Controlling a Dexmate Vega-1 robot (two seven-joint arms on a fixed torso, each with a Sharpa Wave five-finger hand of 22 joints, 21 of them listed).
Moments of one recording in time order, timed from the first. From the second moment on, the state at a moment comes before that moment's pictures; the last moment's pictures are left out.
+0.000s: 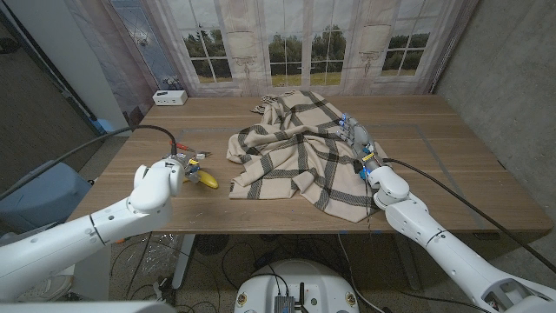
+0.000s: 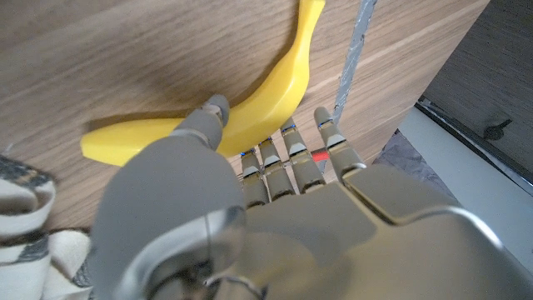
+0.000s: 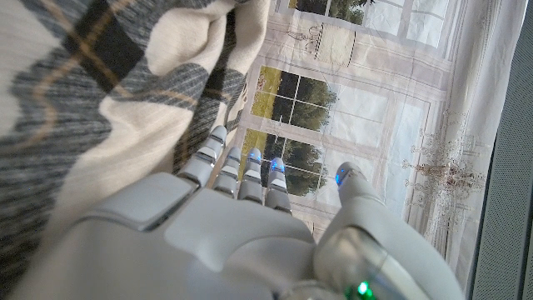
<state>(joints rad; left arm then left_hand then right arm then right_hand) 0.92 1.07 0.68 -2.09 0.84 0.96 -0.44 0.98 0.13 0.50 -0.17 0.17 0.47 -0.07 0.25 0.18 0.50 -0.11 0.31 0.20 0.52 -0.05 0.31 0.20 0.31 0.12 0.34 0.21 -0.93 -0.47 -0.43 -1.46 0.57 0.29 -0.11 0.23 0.12 0.38 -0.06 0.20 0.18 0.01 0.19 0.18 0.19 0.11 0.21 0.19 0.11 0.09 0.20 0.19 0.24 0.07 0.20 0.17</state>
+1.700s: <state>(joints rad) 0.88 0.91 0.66 -1.95 0.86 0.75 0.18 1.10 0.09 0.48 -0.16 0.17 0.79 -0.05 0.38 0.21 0.80 -0.03 0.47 0.33 0.82 -0.06 0.52 0.33 0.40 0.06 0.45 0.23 -0.97 -0.52 -0.41 -1.55 0.53 0.27 -0.15 0.24 0.13 0.39 -0.07 0.20 0.19 0.02 0.19 0.18 0.20 0.11 0.21 0.19 0.11 0.09 0.20 0.19 0.24 0.08 0.20 0.17</state>
